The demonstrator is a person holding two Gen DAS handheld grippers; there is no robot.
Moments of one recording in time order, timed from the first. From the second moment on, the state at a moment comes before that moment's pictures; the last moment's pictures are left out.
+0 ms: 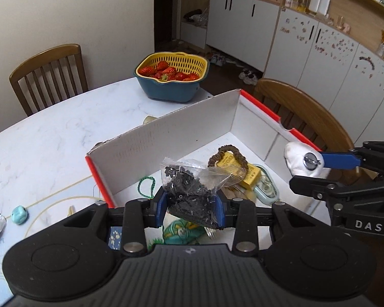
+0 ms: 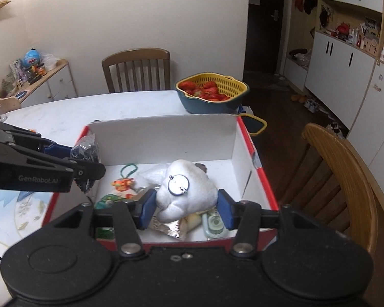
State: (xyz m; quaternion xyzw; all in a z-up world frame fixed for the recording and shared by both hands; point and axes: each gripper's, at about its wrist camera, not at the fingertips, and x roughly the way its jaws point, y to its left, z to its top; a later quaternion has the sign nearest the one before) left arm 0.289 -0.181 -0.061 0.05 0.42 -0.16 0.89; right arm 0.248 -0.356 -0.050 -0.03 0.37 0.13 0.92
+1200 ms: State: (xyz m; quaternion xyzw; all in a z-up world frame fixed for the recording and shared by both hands) left arm 0.359 -0.212 -0.134 0.10 0.51 -0.14 0.84; right arm 0.322 -0.331 -0.106 -0.17 0.42 0.23 0.86
